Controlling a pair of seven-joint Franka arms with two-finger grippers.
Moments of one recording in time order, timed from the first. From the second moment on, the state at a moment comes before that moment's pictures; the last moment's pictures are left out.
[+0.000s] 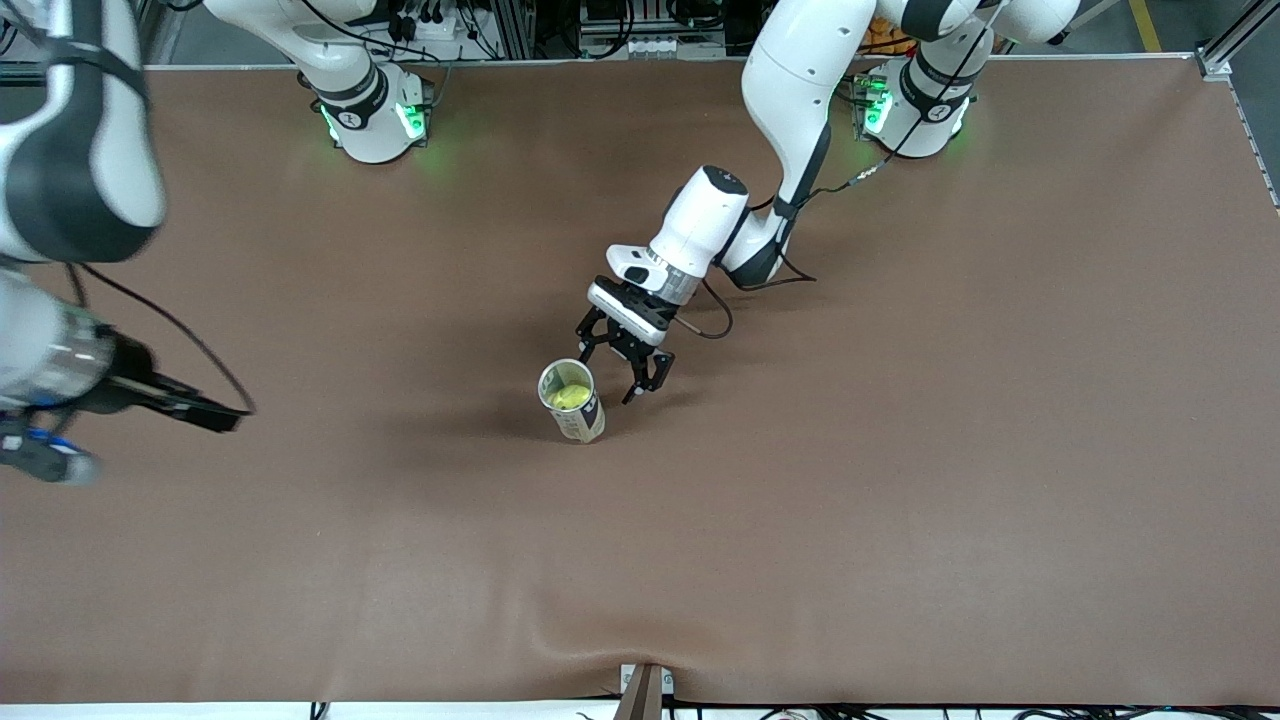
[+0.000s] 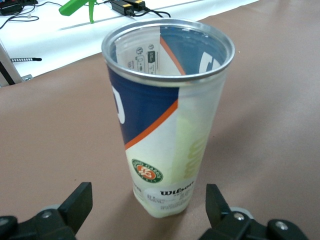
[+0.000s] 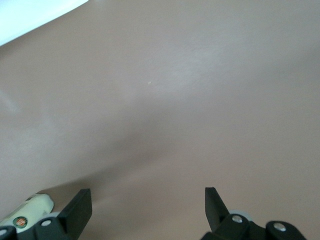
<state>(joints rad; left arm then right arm) -0.94 0.77 0.03 -1.83 -0.42 3.53 0.21 0.02 0.37 0.00 -1.26 0.01 1.63 0.44</state>
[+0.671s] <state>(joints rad) -0.83 0.55 0.04 -1.89 -0.43 3.17 0.21 0.01 0.31 0.02 -1.22 0.01 1.57 0.44</state>
